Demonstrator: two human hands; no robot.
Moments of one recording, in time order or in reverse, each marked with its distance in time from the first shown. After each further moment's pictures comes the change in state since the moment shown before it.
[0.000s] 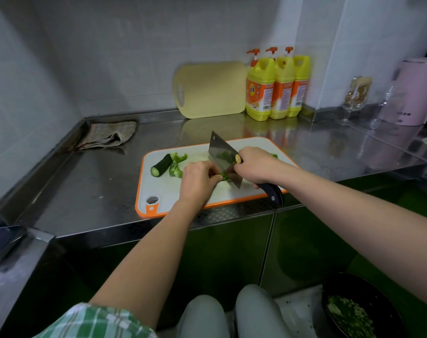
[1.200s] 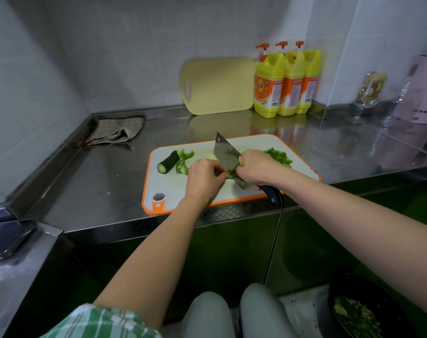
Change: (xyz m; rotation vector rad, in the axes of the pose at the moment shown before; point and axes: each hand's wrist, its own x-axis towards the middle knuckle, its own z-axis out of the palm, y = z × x) left_hand 0.002 -0.005 0.002 -0.025 -0.006 -0.033; right_hand 0.015 -0.006 0.017 -0.056 -0.002 0.038
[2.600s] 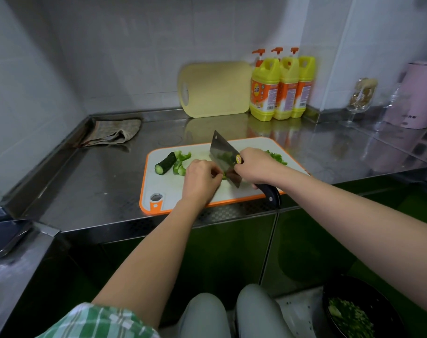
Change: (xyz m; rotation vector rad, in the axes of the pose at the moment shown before) left_hand -0.003 0.001 0.000 0.067 0.019 0.023; right_hand -0.008 0.004 -0.008 0.084 0.019 -0.024
